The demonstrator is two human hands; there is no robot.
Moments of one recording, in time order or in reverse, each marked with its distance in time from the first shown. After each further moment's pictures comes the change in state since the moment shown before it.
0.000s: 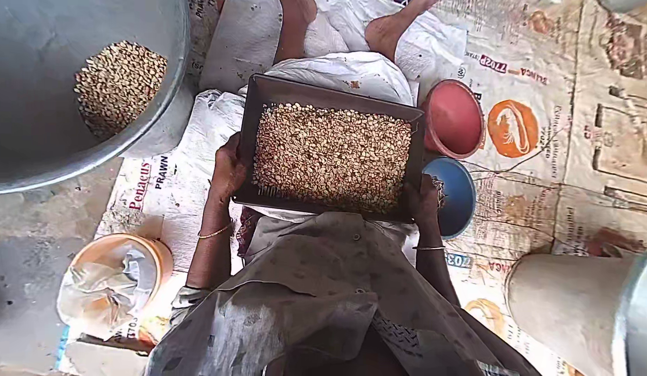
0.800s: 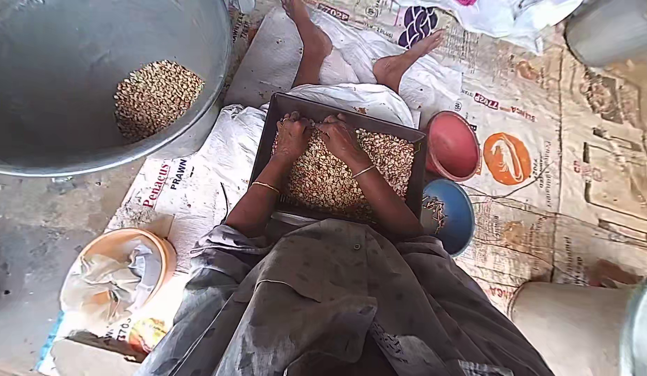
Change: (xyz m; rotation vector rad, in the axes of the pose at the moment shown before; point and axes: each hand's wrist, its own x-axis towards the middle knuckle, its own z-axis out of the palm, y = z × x) left_hand 0.139 0.026 0.076 0.440 -0.024 0.176; right_hand 0.102 -0.229 0.114 -0.353 -0.249 -0.827
